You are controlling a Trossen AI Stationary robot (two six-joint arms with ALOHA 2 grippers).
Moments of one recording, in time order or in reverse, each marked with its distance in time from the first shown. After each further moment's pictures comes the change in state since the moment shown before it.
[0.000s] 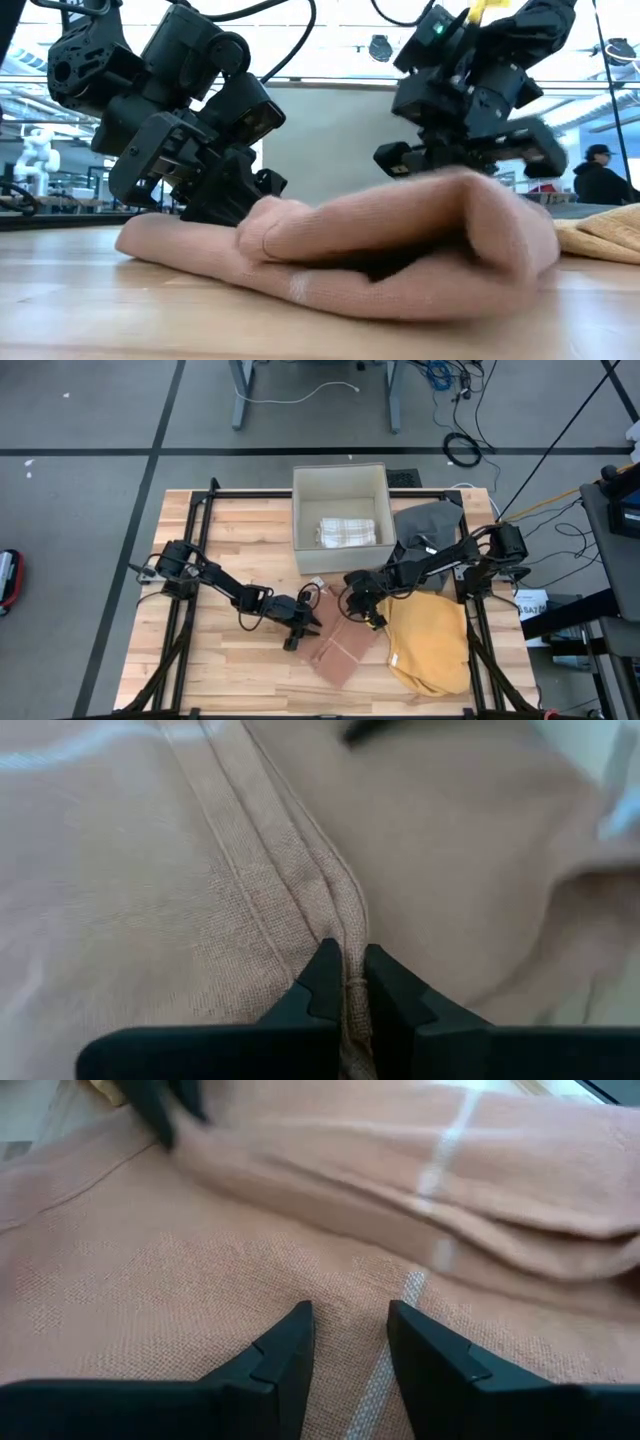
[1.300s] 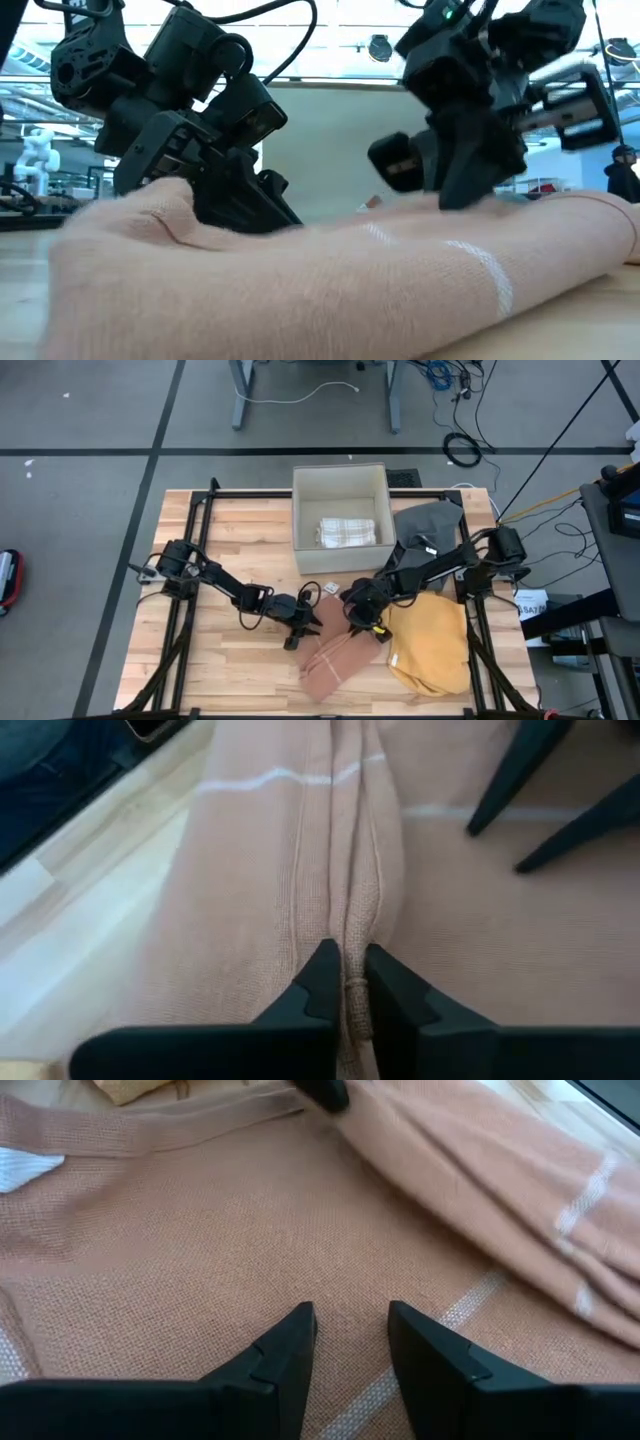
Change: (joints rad) left arm 0.017 -0.001 0.001 0.009 0.009 -0.006; right arm 0.067 0.027 0.000 0.137 -0.258 0.059
